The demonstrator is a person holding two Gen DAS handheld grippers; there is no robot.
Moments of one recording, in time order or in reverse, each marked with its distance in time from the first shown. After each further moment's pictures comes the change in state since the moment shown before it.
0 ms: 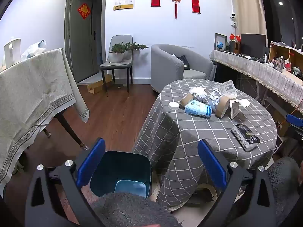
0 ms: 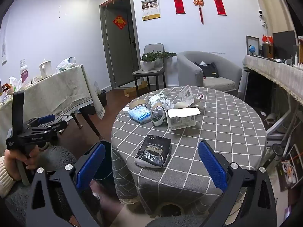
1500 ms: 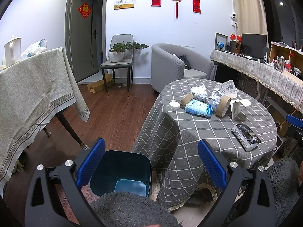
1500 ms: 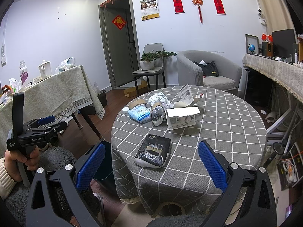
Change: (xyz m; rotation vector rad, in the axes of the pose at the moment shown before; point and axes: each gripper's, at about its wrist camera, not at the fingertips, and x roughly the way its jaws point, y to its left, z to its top) left arm 0.001 0.000 0.000 0.002 0.006 0.001; right arm 0.001 -0.002 0.000 0.010 0.002 0.005
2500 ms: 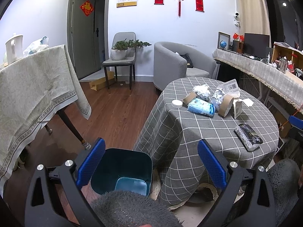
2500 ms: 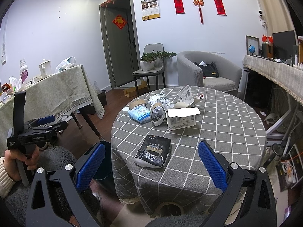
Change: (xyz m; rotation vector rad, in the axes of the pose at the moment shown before) left arm 0.003 0.006 0.001 -0.019 0.021 0.012; right arm -0.002 0.001 0.000 -0.005 -0.001 -0.002
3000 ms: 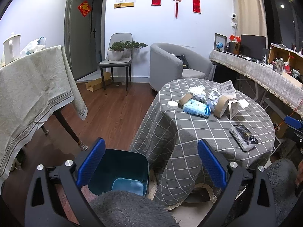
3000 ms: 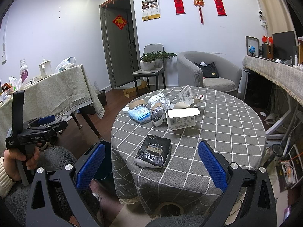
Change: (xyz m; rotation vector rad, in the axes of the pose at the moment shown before) left arm -0.002 -0.004 -0.002 0.006 -0.009 -0.028; right arm 0.000 0.000 0.002 -0.006 0.000 -0.003
